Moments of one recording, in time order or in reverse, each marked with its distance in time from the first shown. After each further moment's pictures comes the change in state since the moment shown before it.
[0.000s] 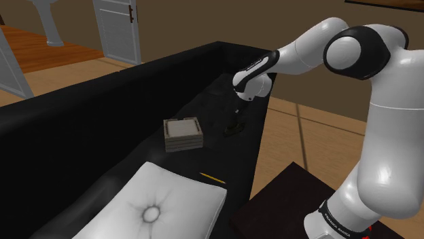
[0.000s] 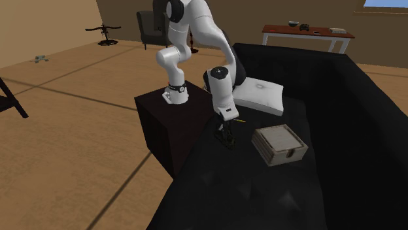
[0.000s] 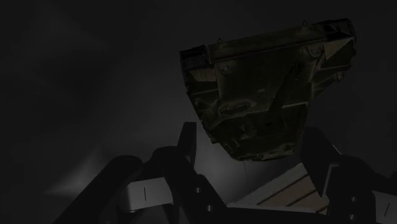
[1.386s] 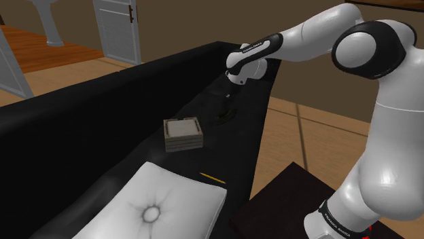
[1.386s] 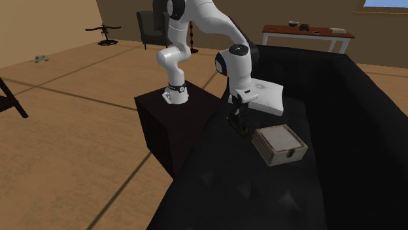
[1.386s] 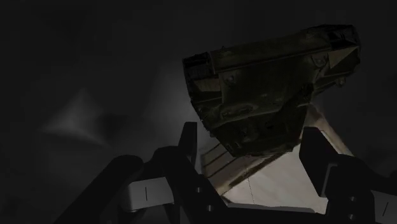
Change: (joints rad) arm 0.072 -0.052 -0.001 0.155 -0.087 -0.175 0.180
